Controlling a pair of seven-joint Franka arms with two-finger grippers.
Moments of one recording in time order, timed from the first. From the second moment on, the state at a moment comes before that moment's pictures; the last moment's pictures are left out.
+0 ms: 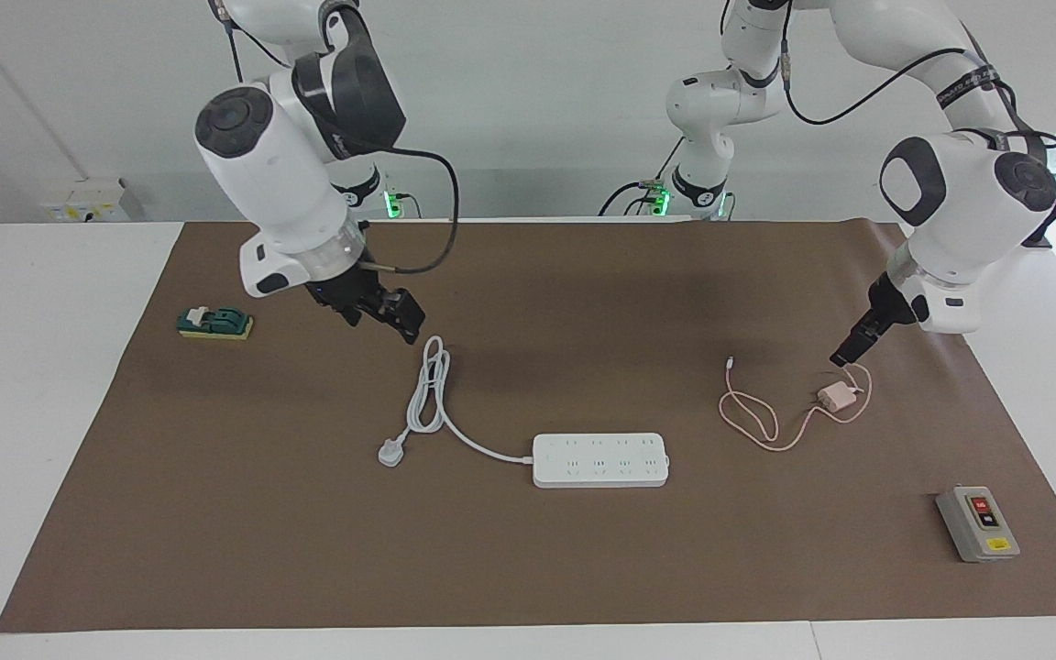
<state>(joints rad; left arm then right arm) 0.10 0.14 -0.07 -1.74 -0.01 1.81 -0.56 0.17 0.19 0.00 -1.46 0.12 1.60 0.40</state>
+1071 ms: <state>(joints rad) 0.03 0.14 -0.08 -1.58 0.06 1.57 -0.30 -0.06 0.00 0.00 -1.63 -0.02 1.54 0.06</state>
